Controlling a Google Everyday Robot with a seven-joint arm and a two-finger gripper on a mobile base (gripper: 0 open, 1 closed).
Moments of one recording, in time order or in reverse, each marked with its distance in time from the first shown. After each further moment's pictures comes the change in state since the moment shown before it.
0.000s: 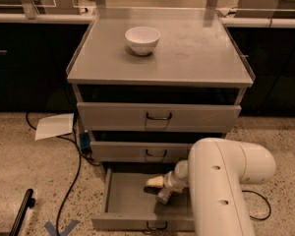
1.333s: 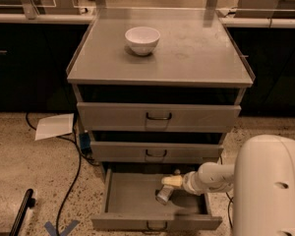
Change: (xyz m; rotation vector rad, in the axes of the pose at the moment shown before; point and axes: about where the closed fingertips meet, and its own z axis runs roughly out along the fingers) arm 0.020 -0.024 -0.129 -0.005 -0.097 0.061
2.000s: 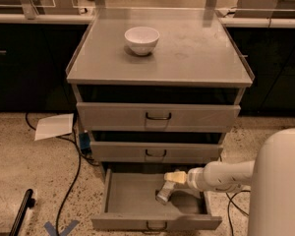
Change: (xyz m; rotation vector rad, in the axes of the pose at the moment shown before) arm -0.011 0.025 -0.073 0.025 -0.111 -0.089
